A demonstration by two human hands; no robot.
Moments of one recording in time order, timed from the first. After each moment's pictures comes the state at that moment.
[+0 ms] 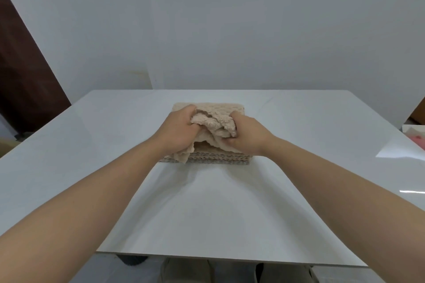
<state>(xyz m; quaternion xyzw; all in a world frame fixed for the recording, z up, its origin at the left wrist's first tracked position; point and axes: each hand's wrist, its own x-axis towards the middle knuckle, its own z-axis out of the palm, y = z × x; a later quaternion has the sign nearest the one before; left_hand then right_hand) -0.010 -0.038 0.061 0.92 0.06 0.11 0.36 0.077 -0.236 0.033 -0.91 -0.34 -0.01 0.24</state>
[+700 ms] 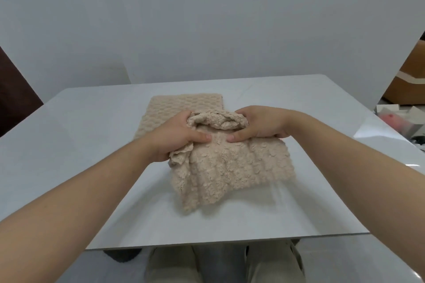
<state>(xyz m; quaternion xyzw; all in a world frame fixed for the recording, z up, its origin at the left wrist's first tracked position) -0.023 -0.091 0.057 0.77 0.05 -0.09 0.62 0.071 -0.320 0.072 -0.84 -0.27 0.30 0.37</state>
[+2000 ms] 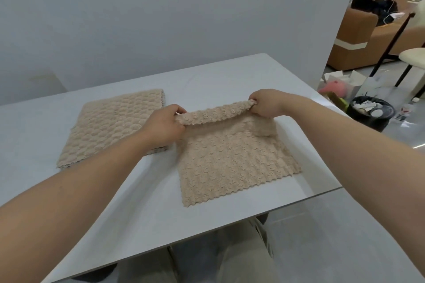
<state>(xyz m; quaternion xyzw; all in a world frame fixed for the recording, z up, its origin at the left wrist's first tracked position) 0.064 -0.200 0.018 0.96 -0.02 0.00 0.28 0.121 -0.494 0.038 -0.98 -0.13 0.11 0.11</state>
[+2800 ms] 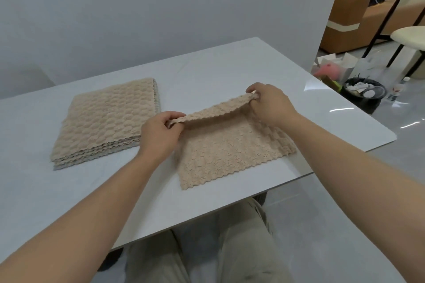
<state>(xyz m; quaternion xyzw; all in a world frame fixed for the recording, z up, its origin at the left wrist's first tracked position) 0.012 -0.219 -0.021 0.88 0.04 0.12 0.45 0.076 -0.502 -0.018 -0.96 -0.03 -0.07 0.28</state>
